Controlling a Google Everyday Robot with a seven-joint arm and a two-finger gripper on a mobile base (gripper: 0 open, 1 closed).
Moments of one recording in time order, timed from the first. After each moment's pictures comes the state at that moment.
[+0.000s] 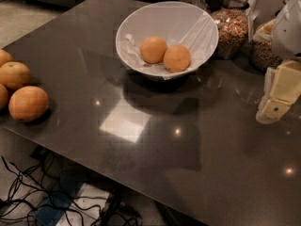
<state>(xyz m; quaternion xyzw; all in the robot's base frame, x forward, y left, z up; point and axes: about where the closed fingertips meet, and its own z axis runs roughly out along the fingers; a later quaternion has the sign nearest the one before) 0.438 -0.217 0.976 -0.60 0.78 -0.03 0.16</state>
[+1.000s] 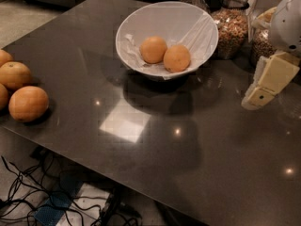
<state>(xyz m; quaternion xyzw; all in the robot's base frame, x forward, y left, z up) 0.462 -0.206 0.988 -0.58 0.78 -0.03 0.24</state>
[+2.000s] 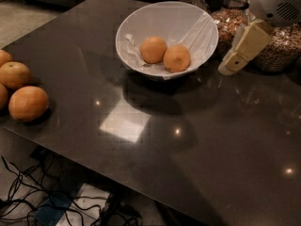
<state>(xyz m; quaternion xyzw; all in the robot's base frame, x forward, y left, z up) 0.526 -0.176 1.023 -0.58 0.75 -0.02 0.34</state>
